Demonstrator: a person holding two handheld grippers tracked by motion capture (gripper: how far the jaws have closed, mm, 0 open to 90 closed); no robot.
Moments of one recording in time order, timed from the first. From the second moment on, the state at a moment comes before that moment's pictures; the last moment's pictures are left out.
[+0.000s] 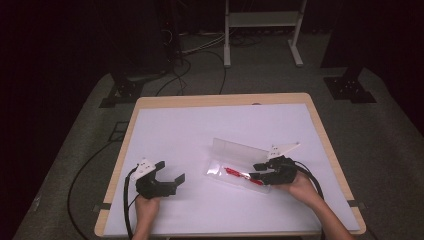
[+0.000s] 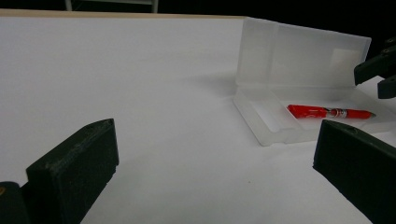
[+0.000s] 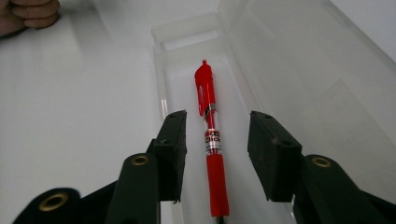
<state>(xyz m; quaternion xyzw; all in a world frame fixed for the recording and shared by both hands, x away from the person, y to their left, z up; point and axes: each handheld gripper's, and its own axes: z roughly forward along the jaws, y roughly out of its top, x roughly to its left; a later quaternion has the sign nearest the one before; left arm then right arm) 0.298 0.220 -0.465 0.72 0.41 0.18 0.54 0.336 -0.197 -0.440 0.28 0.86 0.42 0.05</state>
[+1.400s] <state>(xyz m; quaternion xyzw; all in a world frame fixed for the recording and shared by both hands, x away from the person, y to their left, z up) 0.298 0.219 -0.465 0.72 0.41 0.18 0.53 0.307 -0.242 -0.424 0.30 0.84 0.44 0.06</state>
